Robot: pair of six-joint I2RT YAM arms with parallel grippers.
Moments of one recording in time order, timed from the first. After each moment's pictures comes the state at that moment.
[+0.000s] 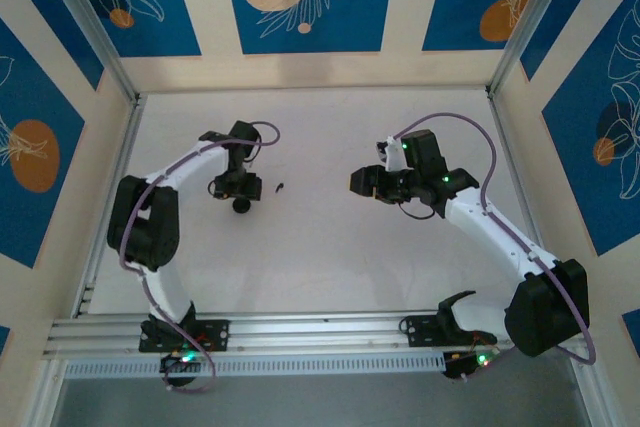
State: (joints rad) left arm -0.35 1.82 1.33 -0.97 -0.13 -0.28; right arm 0.38 1.23 0.96 -0.53 -0.57 0.58
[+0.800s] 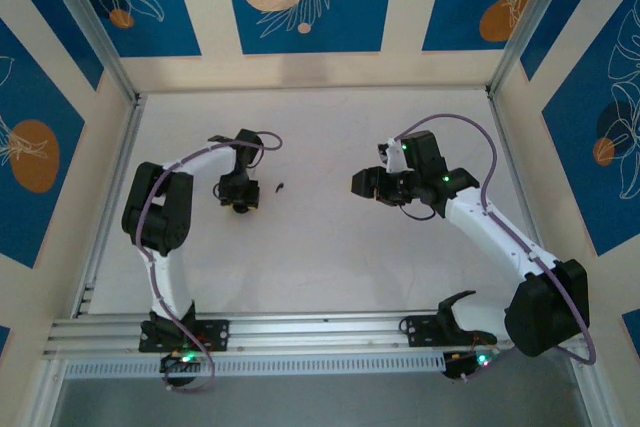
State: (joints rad) left arm -0.34 1.95 1.33 -0.94 -0.10 -0.27; right arm 0.39 1.23 0.96 -0.57 -0.54 0.58
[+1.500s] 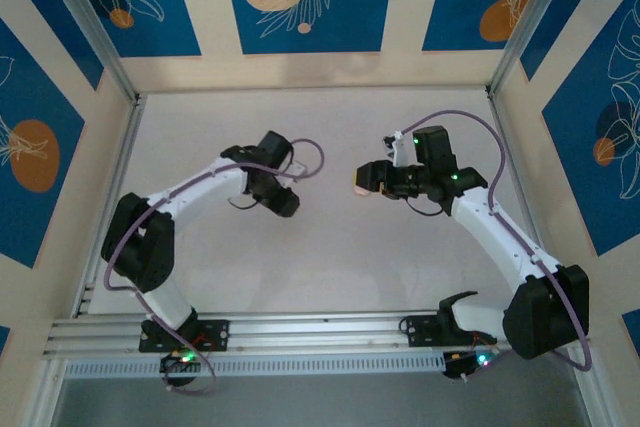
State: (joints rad) left arm -0.62 1.69 1.27 -0.85 0.12 0.07; right arm 0.30 1.22 0.96 -0.51 -0.71 0.54
